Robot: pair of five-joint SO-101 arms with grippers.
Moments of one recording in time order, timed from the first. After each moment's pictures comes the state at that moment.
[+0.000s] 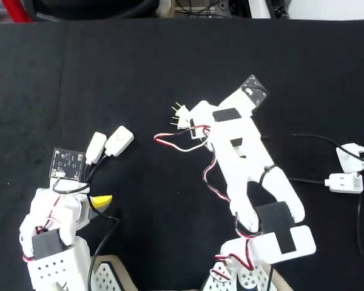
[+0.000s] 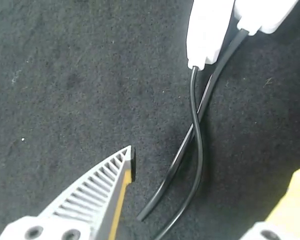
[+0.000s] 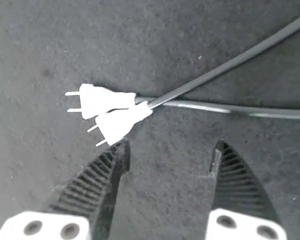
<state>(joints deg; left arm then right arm) -23.4 -104.2 94.0 68.4 -27.4 -13.9 -0.7 29.2 46.6 -61.8</state>
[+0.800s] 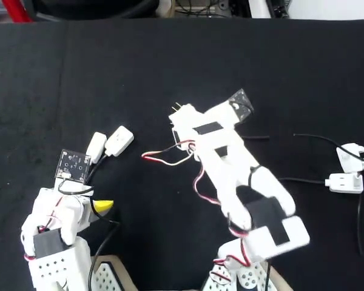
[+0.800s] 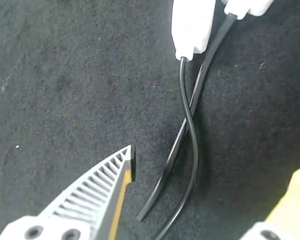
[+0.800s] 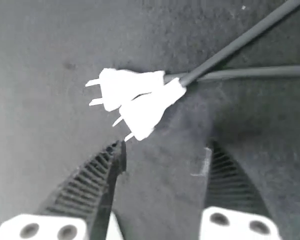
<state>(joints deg) -22.7 -104.2 95.7 68.0 -31.5 -18.7 5.0 36.4 27.1 -75.8</state>
